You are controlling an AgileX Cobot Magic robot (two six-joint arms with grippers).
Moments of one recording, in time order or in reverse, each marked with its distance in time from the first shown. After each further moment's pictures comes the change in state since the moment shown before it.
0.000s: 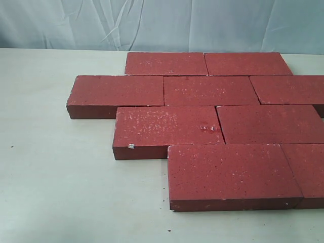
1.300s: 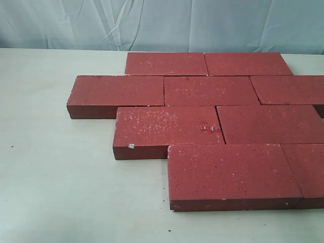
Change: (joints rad) left arm 0.000 0.000 0.000 0.000 0.000 0.000; right arm -0.001 -0.365 0.635 0.048 -0.141 0.067
